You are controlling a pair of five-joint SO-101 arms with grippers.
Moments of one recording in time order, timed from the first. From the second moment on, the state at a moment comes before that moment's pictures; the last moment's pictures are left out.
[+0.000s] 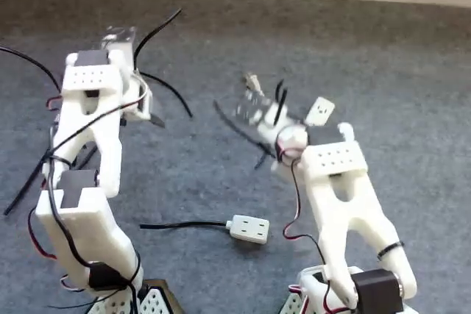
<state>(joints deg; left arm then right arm) -11.4 19.1 -10.8 82.7 -1.3 -15.6 -20.6 30.8 67.7 45.7</state>
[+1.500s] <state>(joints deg) 0.4 -91.8 63.3 74.6 -12.0 -33.8 -45.5 39.6 52.0 -9.9</state>
